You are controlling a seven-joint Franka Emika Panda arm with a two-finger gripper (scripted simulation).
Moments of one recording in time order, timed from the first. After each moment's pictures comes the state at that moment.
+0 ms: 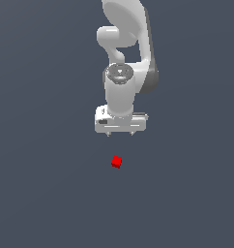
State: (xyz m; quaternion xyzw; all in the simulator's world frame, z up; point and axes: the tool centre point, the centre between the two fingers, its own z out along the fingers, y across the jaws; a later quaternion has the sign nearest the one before) arm -0.004 0.014 0.153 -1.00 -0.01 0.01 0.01
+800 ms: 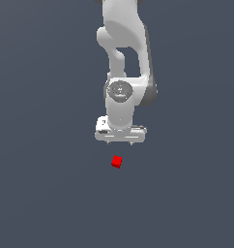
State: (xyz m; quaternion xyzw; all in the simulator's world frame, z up) arm 0.017 0.013 0.113 -1.00 0.03 0.01 0.01
